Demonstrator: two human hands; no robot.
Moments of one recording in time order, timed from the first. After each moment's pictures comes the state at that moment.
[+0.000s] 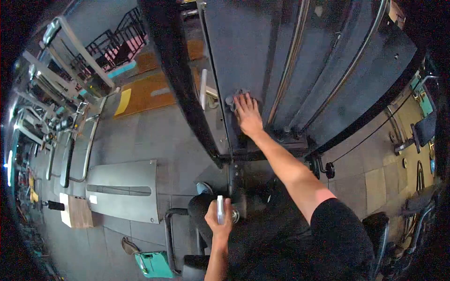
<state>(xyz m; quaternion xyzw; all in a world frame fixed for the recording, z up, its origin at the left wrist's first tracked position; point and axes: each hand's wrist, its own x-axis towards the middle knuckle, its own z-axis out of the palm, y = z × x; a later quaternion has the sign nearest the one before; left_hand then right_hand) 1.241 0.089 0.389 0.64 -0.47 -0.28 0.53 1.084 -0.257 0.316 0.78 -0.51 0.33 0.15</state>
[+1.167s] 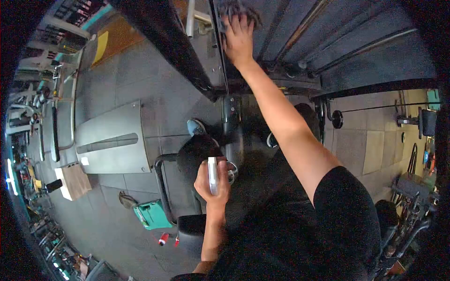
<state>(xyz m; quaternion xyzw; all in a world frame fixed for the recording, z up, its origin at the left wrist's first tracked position) 1.240 0.092 0.386 0.67 -0.46 -0.30 0.50 1.125 -0.270 0.304 0.73 -0.49 0.45 0.16</state>
